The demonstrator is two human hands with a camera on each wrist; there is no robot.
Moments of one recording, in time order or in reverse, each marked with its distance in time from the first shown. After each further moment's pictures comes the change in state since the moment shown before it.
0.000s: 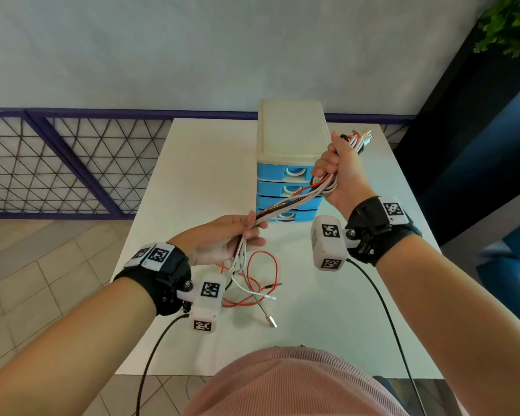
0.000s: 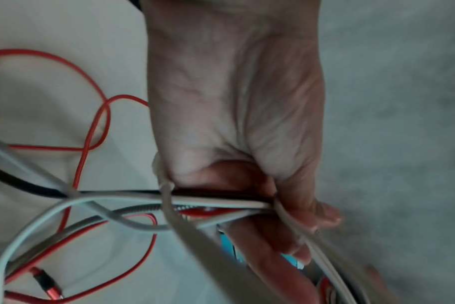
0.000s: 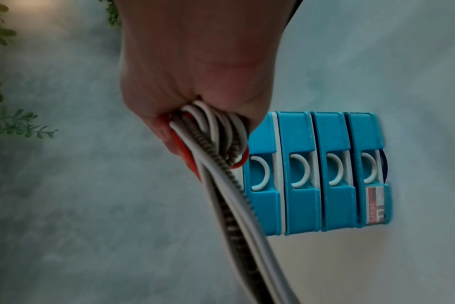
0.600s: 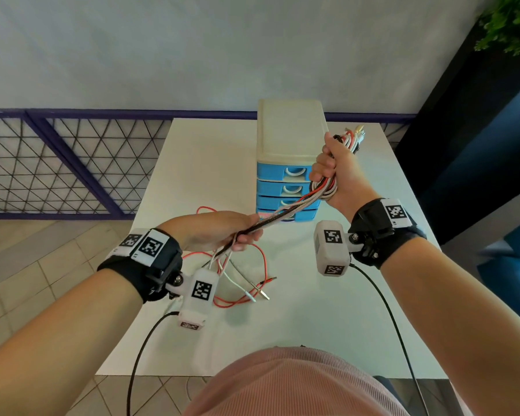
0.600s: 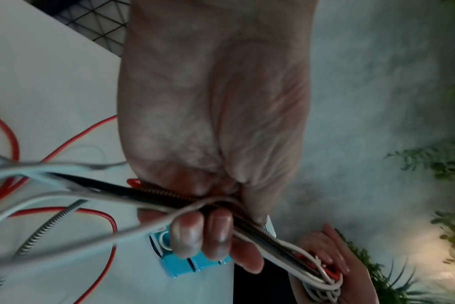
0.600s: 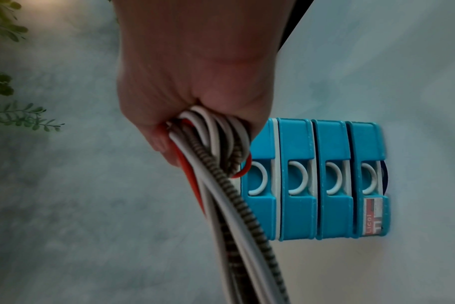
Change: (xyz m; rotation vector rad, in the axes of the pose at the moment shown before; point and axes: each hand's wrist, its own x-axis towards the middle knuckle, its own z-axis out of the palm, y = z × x) left_hand -0.011 0.029 0.010 0.612 -0.103 -0.116; right_hand 0.002 0.001 -0.006 -0.050 -0.122 0.048
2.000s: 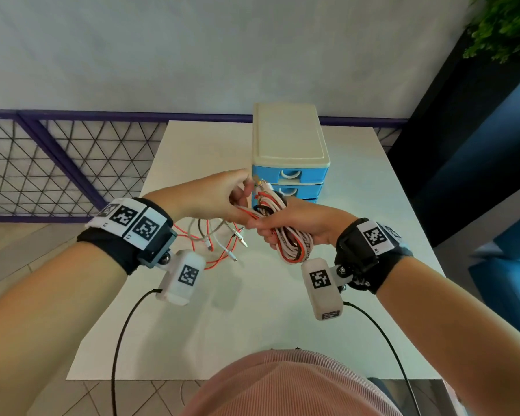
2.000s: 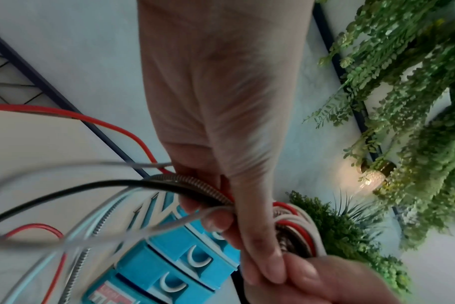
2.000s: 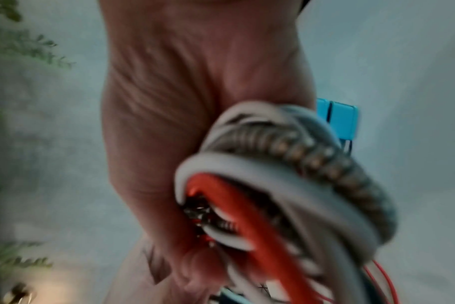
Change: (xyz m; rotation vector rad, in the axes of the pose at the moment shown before) left_hand 0.003 0.040 -0.030 0.581 0.253 0.199; right_hand -0.043 0.039 0.014 -0.897 -0.545 0.437
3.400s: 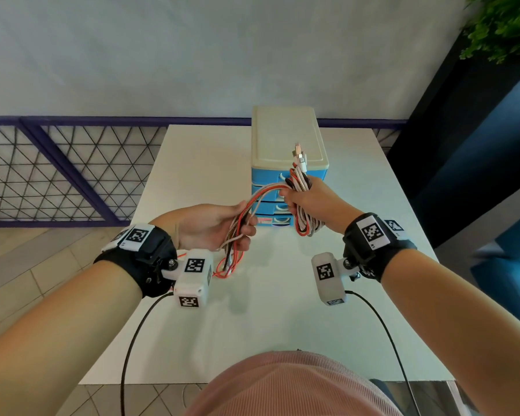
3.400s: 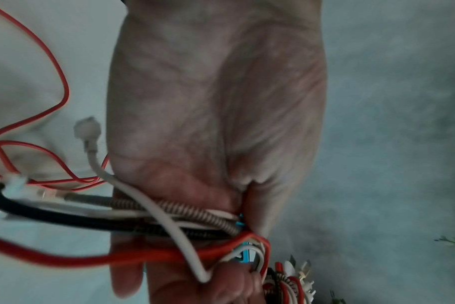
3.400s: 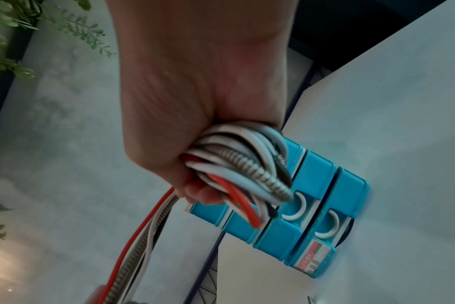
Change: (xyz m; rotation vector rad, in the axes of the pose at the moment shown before) left_hand -0.011 -0.023 0.029 -1.144 -0.333 -0.295; right_hand 0.007 0.003 -0.036 -0.230 0.579 -0.128
